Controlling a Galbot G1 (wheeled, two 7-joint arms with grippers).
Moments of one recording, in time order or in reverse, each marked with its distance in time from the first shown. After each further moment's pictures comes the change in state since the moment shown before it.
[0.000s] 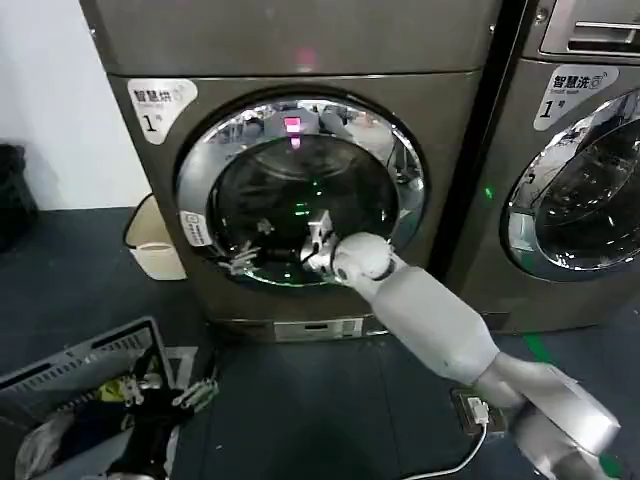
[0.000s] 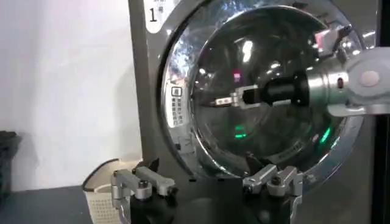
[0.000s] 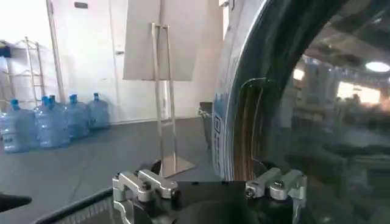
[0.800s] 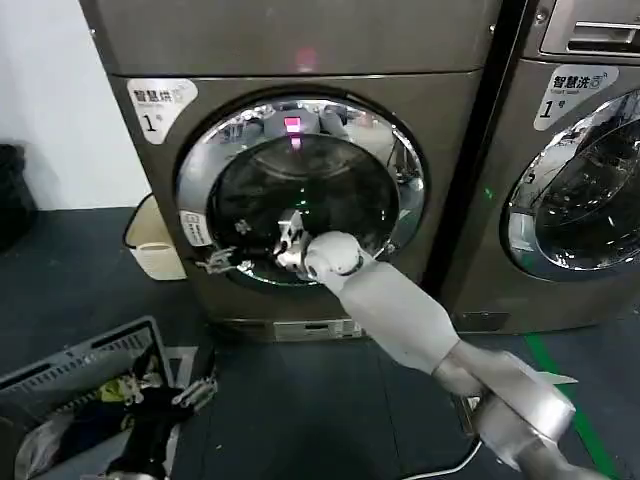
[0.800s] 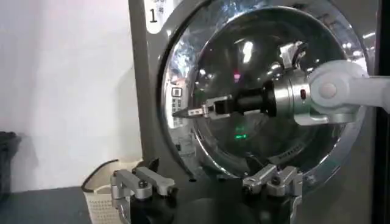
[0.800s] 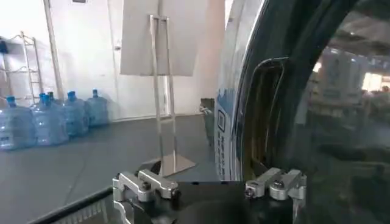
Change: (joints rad) left arm -0.005 0.002 -0.001 0.000 -0.007 0.000 -0.001; right arm 0.040 0.150 -0.021 -0.181 -0.055 0.035 -0.009
